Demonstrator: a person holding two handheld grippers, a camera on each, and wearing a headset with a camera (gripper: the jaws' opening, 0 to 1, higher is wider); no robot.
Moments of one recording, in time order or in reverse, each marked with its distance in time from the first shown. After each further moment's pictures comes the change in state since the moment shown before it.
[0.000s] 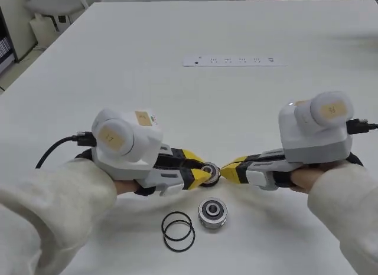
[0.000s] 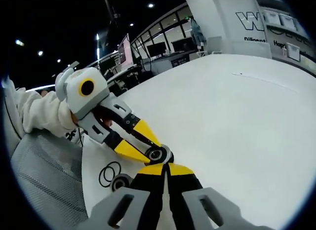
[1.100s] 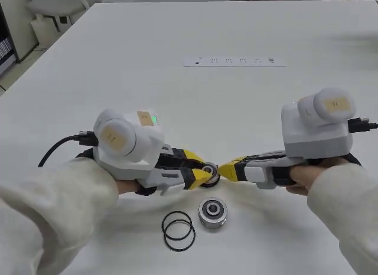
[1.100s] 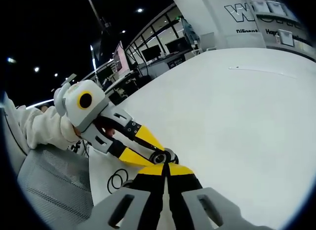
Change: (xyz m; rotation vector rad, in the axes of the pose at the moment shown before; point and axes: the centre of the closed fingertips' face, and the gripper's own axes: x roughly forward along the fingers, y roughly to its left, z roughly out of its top) left arm 0.000 -0.001 0.000 0.013 0.007 0.002; right arm -0.001 0.013 0.003 0.108 -0.022 0.025
